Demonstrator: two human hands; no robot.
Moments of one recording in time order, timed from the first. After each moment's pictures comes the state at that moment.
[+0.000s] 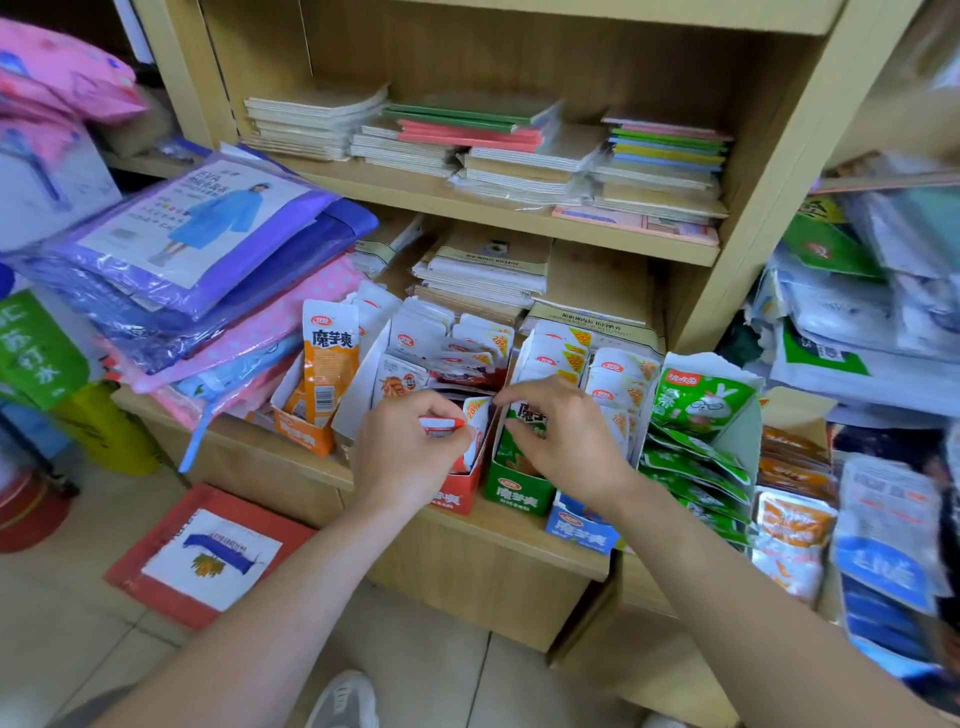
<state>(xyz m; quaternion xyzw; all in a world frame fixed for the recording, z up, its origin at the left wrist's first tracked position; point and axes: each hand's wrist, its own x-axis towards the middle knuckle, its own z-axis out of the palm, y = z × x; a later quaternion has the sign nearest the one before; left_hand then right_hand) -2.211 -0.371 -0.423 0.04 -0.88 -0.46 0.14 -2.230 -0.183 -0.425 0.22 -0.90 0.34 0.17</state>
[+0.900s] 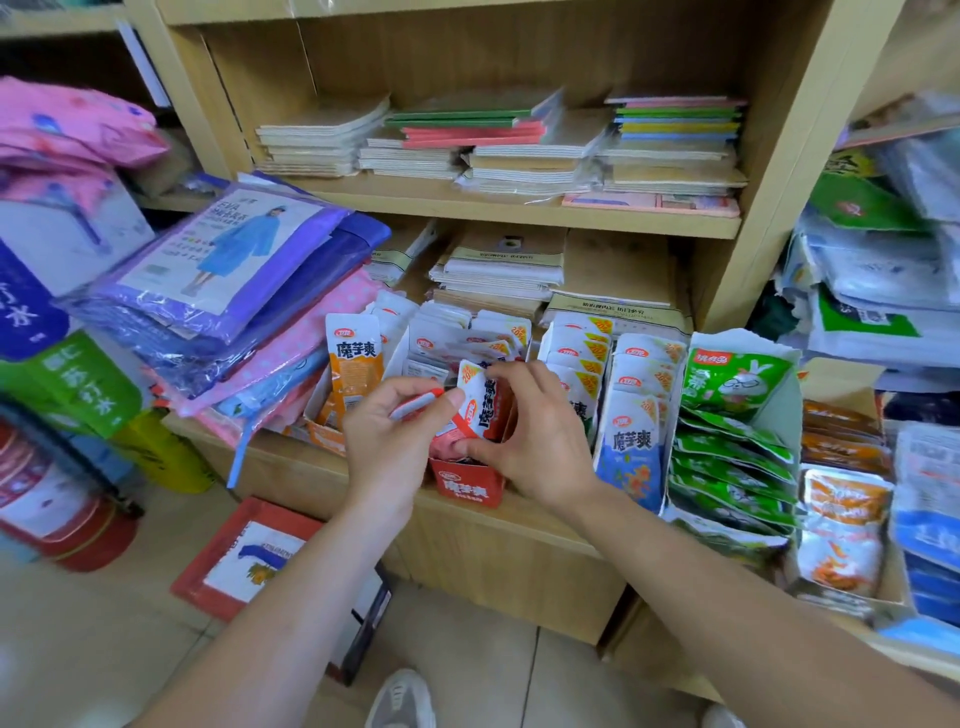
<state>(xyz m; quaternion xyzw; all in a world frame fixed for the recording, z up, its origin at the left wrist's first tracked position) -2.208 -0.389 -0.407 0.08 -0.68 -0.70 0.18 -2.225 -0.238 -0.439 0.14 -0.89 0.37 0.21</state>
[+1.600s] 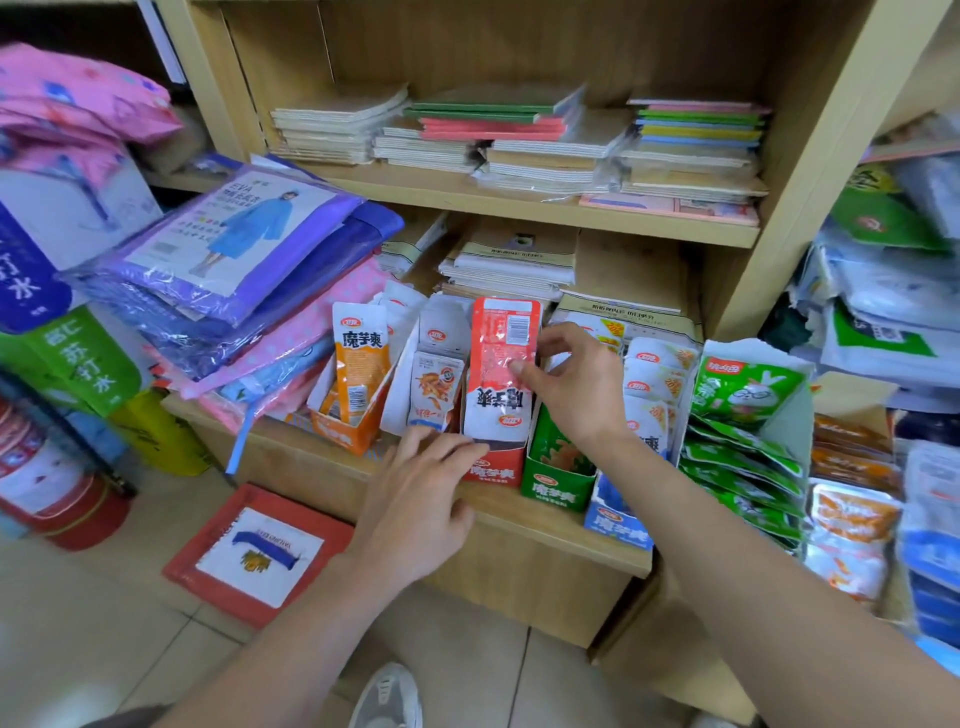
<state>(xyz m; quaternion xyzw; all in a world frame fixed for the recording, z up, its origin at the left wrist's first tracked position) -2.183 -0.411 -0.454 -0.20 -0.96 -0.13 0.12 -2.272 -0.213 -0.419 0.04 -0.86 0.46 0.23</state>
